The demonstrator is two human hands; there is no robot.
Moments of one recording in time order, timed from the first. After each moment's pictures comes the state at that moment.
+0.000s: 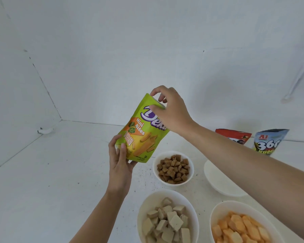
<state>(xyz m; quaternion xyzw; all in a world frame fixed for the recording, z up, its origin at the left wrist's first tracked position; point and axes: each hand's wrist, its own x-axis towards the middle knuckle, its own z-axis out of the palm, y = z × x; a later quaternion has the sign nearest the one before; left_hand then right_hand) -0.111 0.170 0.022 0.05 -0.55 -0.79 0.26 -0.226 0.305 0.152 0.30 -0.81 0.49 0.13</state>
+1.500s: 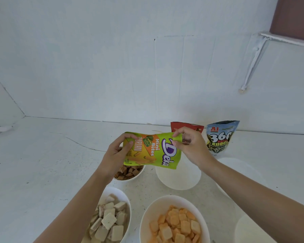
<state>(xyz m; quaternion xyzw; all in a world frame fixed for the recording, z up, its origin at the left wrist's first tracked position) -0.178 0.302 0.023 0.06 -0.73 -0.67 0.09 -0.272 0.542 0.013 0.18 -0.78 0.60 -0.01</state>
